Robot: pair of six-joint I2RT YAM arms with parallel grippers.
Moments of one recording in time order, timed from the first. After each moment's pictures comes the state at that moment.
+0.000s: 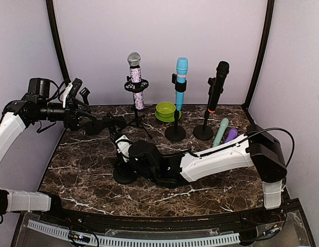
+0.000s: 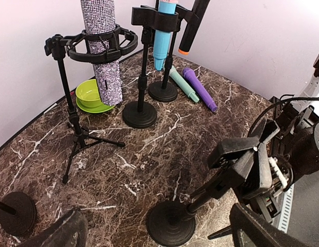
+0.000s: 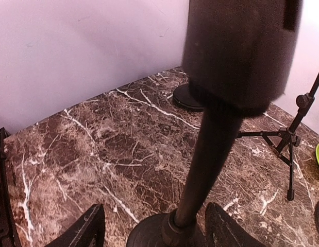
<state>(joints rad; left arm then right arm) -0.10 1.08 1.17 -0.73 0.84 0.35 1.33 2.05 1.40 0.34 0.40 0.10</state>
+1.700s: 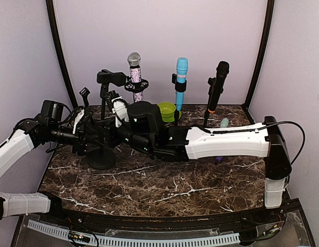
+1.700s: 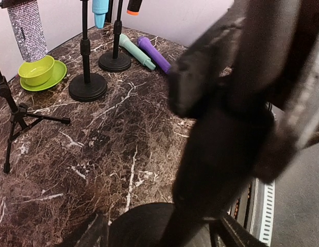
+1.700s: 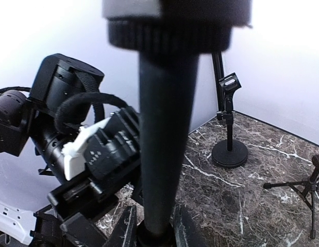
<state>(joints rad) -0.23 0.99 0.87 -0.65 0.89 0.42 1.28 1.99 1.70 0.19 0.23 0.27</state>
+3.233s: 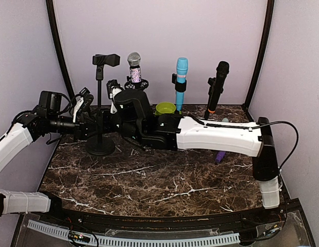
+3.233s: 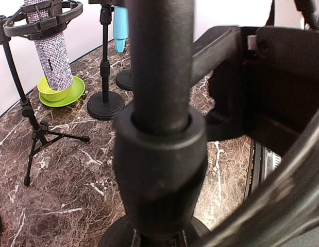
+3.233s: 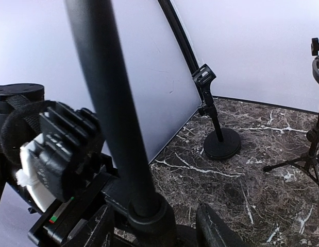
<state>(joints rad) -0.24 1.03 0.97 -0.59 0.84 0.31 1.28 2.11 2.01 -0.06 0.35 0.50</state>
